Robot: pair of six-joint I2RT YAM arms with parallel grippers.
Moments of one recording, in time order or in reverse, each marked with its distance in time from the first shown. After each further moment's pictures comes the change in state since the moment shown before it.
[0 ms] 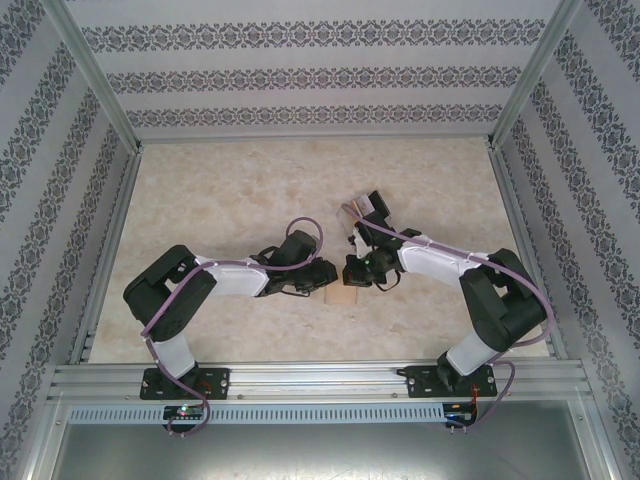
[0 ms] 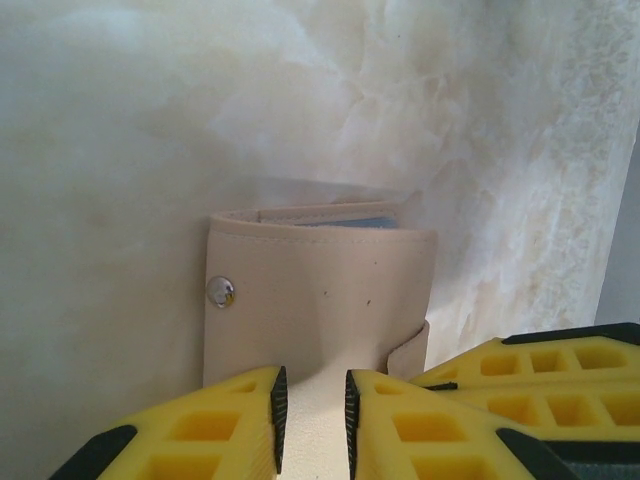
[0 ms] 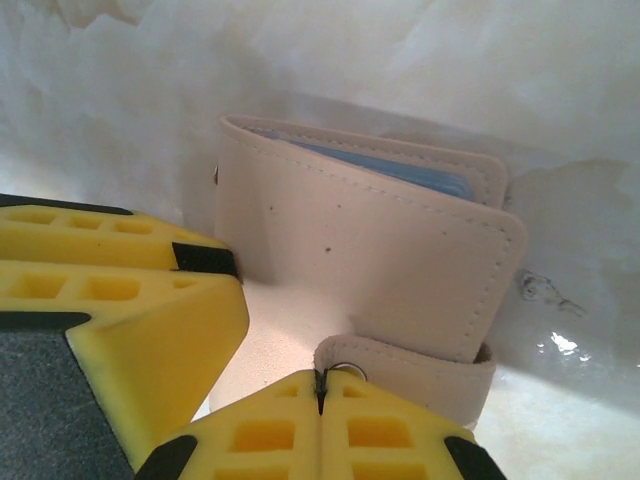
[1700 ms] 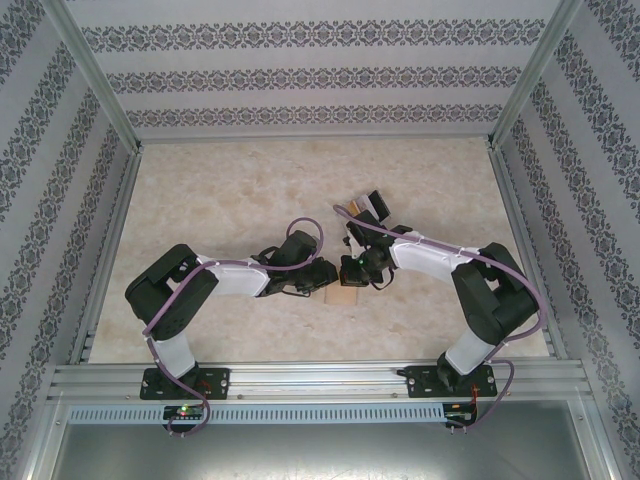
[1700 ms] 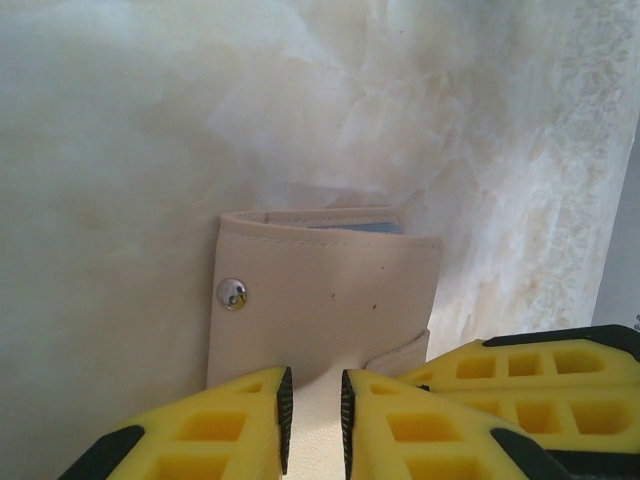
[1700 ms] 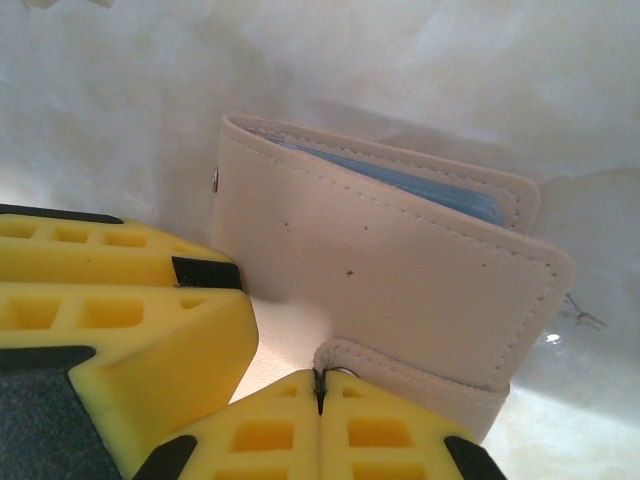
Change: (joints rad) left arm 0.000 0.010 0.000 0.014 0.008 -0.007; right arm 0.031 0.053 0.055 -0.055 0.052 -0.003
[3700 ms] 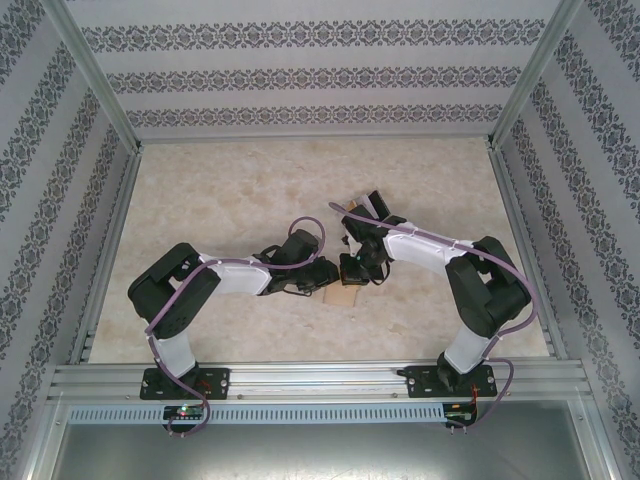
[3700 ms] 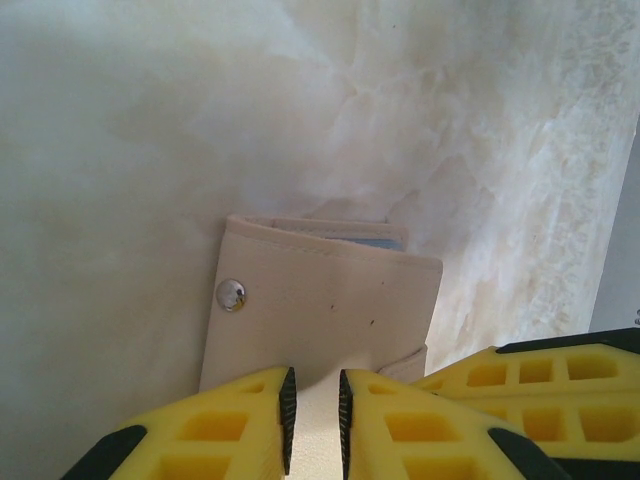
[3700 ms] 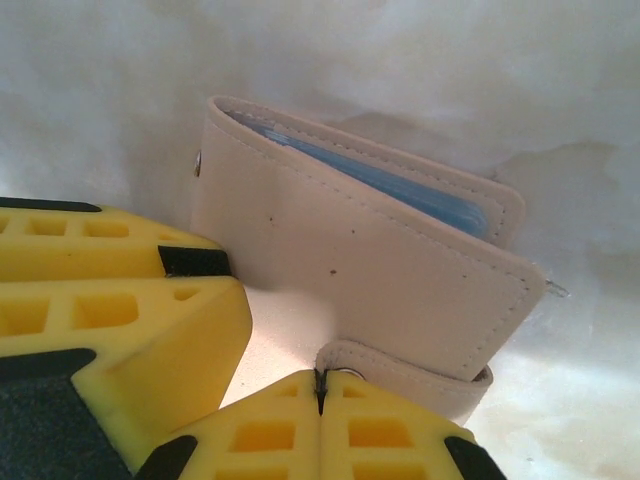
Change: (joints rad) left arm 0.000 0.016 0.021 -0.008 0.014 0.008; right arm 0.005 0.057 0.113 -0.167 0.027 -0.019
